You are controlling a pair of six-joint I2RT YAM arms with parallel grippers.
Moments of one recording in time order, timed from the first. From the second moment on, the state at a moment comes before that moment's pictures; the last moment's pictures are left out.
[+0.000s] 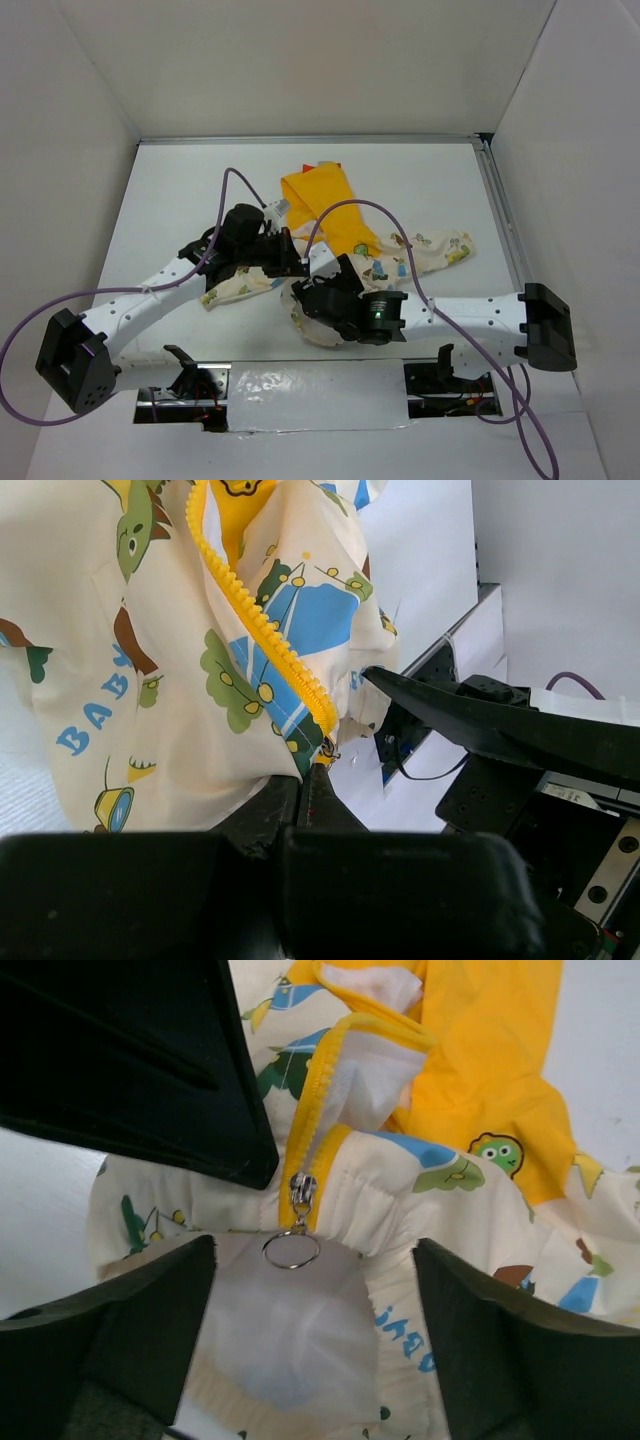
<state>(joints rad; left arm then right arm) -0.62 1.22 0.89 -0.31 0.44 -0.76 1.35 1.28 0.88 -0.33 0.81 0.39</state>
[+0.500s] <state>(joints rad) -0.62 1.22 0.89 -0.31 0.45 -0.75 1.35 1.31 0.91 -0.35 0.87 0.38</state>
